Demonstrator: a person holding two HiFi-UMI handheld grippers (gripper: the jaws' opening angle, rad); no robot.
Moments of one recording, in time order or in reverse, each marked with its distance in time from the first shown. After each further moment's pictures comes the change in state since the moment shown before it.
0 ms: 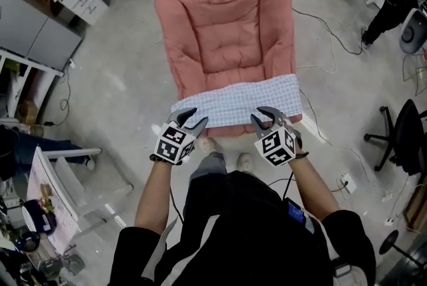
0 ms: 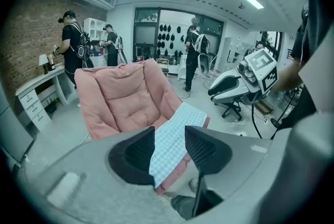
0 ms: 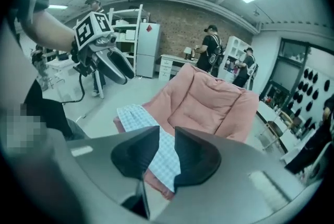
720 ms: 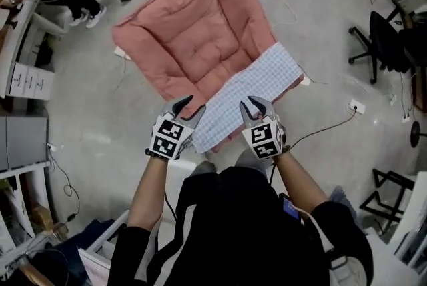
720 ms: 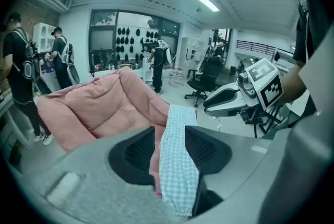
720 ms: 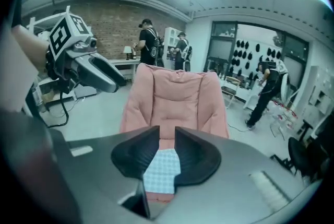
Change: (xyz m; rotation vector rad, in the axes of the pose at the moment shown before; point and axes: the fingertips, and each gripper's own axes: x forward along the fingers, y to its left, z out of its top) left arm 0.014 0.140 0.058 0.353 -0.022 -0.392; right arm 0.095 0.022 0.096 0.554 0.016 -0.529
